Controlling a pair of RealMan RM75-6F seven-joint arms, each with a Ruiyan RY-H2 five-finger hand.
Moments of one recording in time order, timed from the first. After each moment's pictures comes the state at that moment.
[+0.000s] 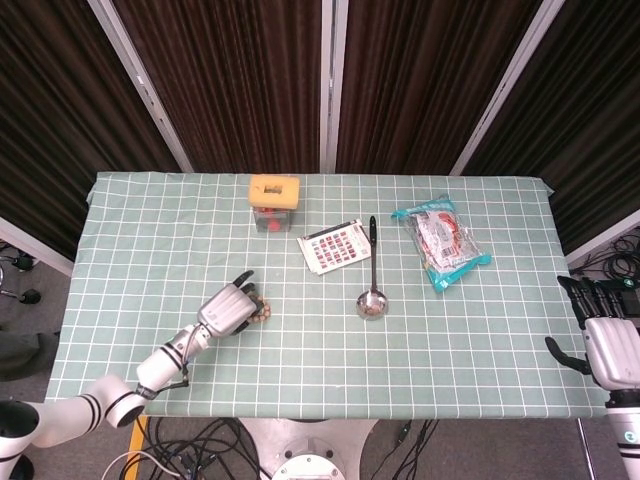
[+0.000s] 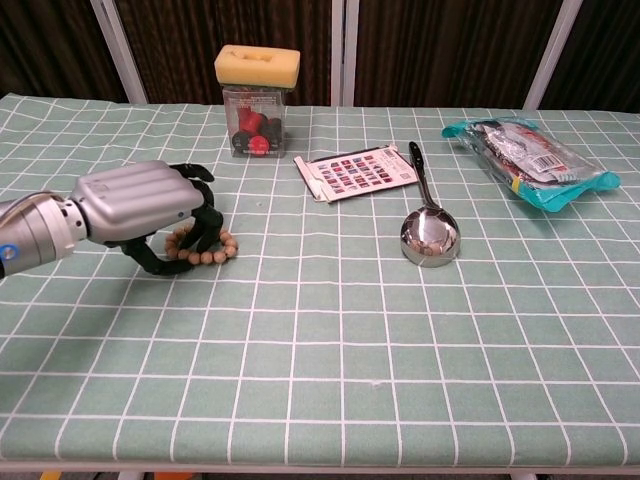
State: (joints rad) left arm -0.71 -1.68 0.00 -1.09 1.61 0.99 0.10; right arm 0.12 -1.01 0.07 -1.62 -1.50 1.42 0.15
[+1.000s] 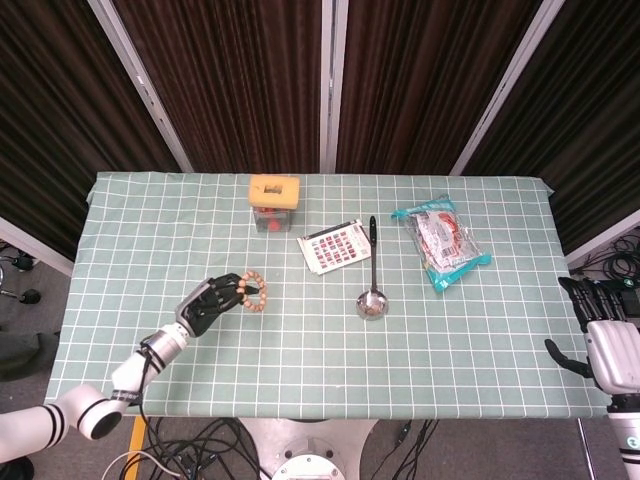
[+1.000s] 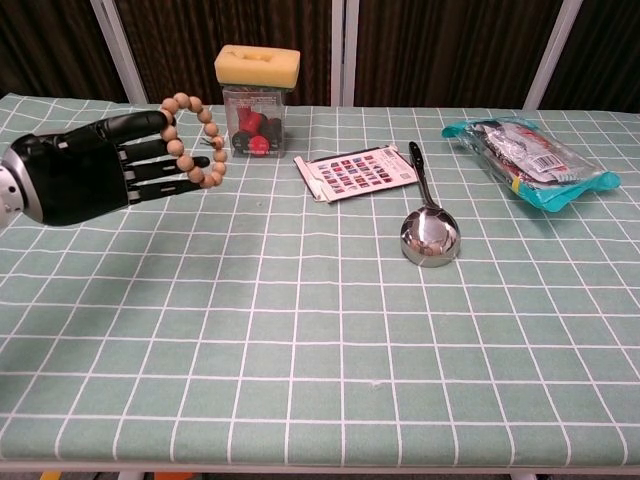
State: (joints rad) left arm -0.66 -1.47 -0.06 -1.39 1.53 0.90 -1.93; right arm 0.11 -1.00 0.06 -1.63 -1.52 1.45 0.16
